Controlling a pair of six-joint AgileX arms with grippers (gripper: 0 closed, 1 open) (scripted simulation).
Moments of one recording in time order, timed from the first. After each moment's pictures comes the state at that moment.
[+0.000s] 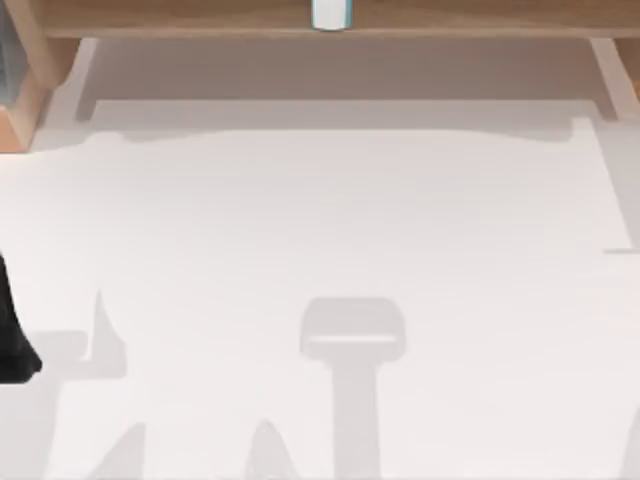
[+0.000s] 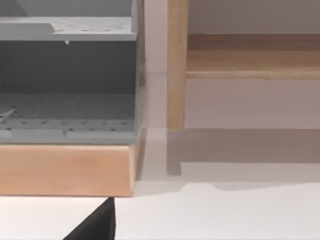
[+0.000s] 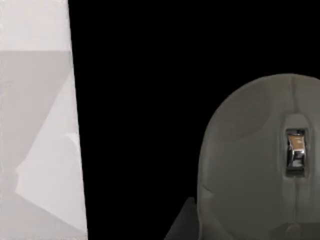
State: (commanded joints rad) left arm 0.00 0.00 0.00 0.00 0.00 0.00; right arm -0.64 1.16 0.54 -0.86 -0.06 -0.62
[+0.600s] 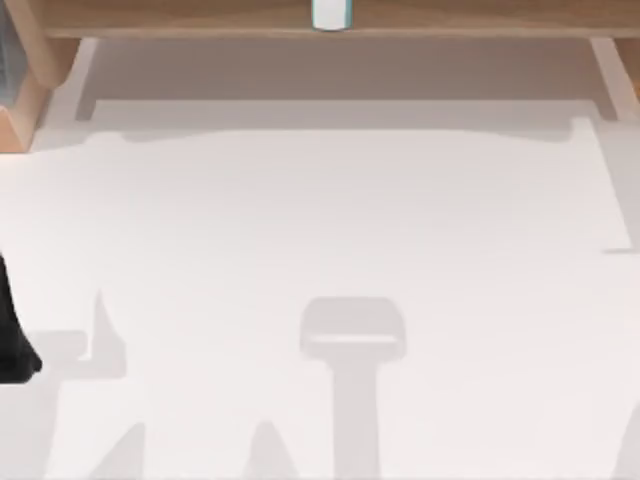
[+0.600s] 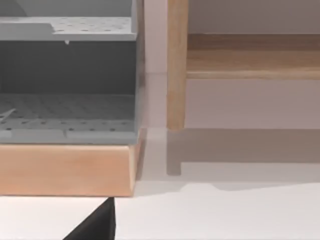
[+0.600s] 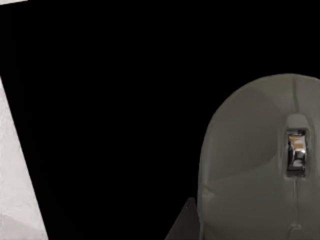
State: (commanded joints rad) left arm 0.00 0.00 0.00 0.00 0.00 0.00; right arm -0.72 1.16 0.56 -0.87 -0.01 -0.55
